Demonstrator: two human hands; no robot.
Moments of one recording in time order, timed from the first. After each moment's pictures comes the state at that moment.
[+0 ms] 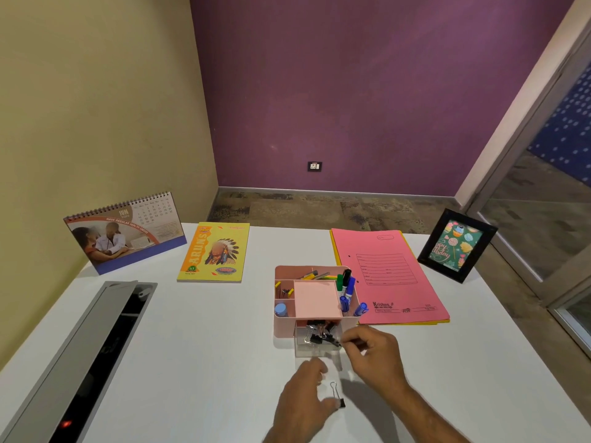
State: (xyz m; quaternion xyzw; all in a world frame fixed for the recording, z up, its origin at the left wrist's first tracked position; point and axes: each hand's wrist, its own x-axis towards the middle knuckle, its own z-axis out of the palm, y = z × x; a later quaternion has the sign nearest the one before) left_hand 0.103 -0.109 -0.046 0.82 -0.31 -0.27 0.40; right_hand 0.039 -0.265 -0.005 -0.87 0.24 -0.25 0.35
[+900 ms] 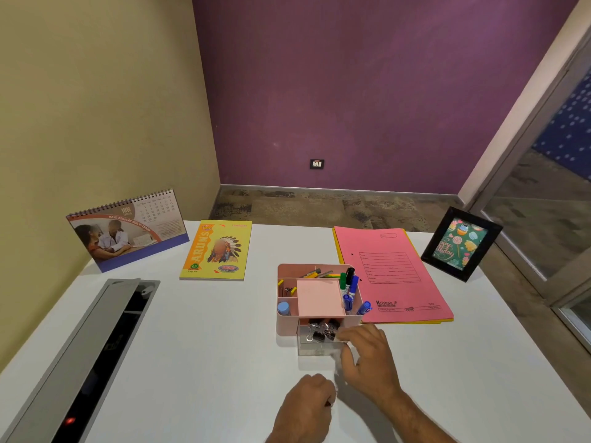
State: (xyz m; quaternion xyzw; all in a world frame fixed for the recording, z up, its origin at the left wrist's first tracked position) left_hand 0.106 -0.102 -0.075 0.81 -0.51 -0.16 0.25; right_hand 0.042 -0.252 -0.024 -0.92 0.22 -0.24 0.21
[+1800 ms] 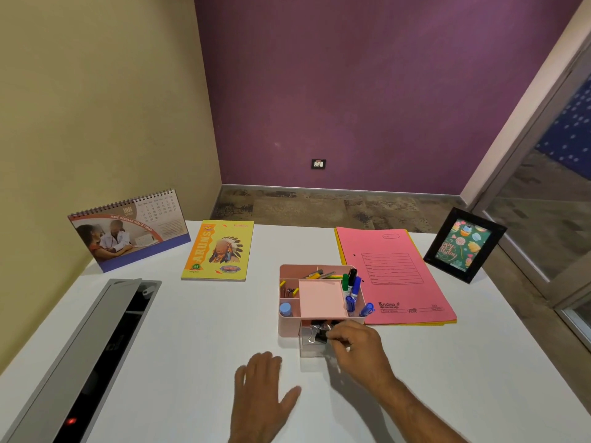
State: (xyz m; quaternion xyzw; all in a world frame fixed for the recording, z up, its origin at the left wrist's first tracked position) left_hand 0.154 -0.051 -0.113 0.91 -0.37 -0.01 0.19; right_hand 0.068 -0.252 -0.011 -0.91 0.21 -0.20 0.29
